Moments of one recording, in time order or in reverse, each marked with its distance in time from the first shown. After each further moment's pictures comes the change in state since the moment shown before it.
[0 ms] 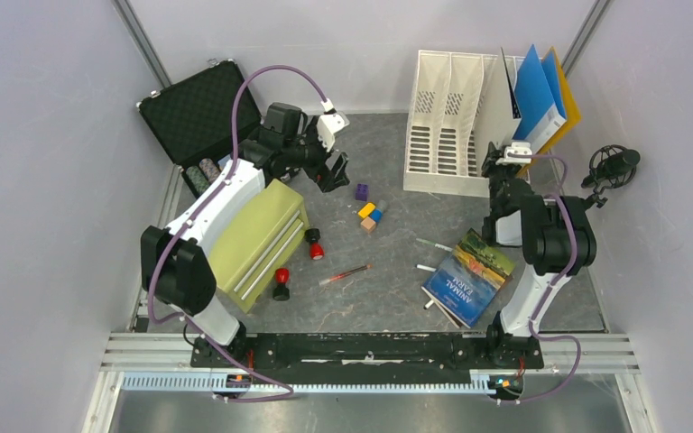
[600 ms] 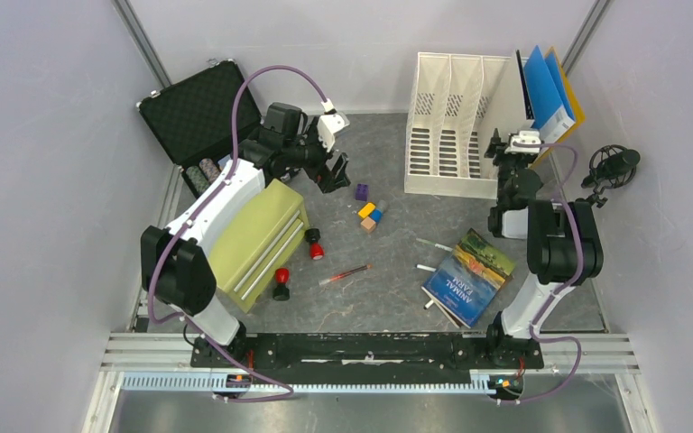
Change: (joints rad) left arm 0.000 0.000 0.001 -0.004 0.025 -0.007; right arm -0.026 -0.074 0.053 -0.066 0.045 -0.098
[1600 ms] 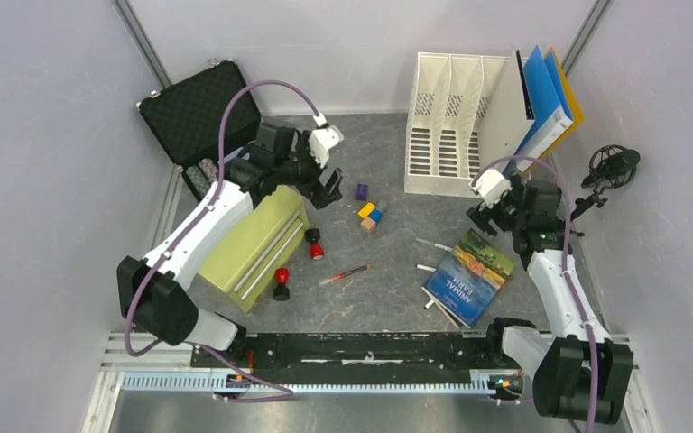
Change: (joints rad) left arm -0.022 -0.180 -0.124 -0.044 -0.140 -0.050; right arm -0.030 -0.821 -0.047 -1.583 -0.335 -0.645
